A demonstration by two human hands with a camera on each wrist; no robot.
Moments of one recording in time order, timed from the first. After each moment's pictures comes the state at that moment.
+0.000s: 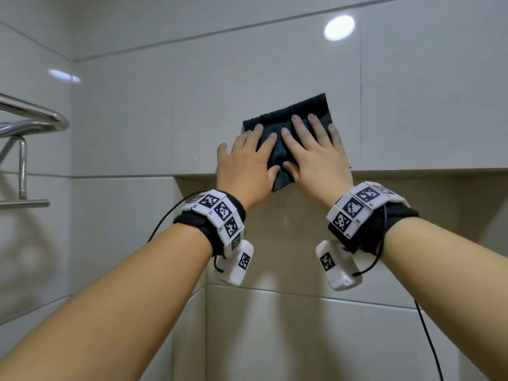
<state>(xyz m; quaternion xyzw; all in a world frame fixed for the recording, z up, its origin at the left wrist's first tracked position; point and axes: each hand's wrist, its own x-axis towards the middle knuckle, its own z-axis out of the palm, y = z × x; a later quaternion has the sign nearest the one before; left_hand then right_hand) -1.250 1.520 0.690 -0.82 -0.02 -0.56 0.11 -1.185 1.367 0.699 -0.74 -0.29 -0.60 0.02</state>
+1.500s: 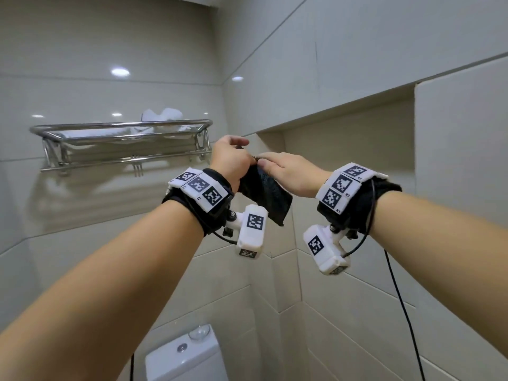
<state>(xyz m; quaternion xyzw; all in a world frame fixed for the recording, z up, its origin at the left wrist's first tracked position) -1.478 1.141 0.609 -0.65 -0.32 -0.57 -0.39 -1.346 1.088 0.588 -0.60 -0.73 -0.06 0.32</state>
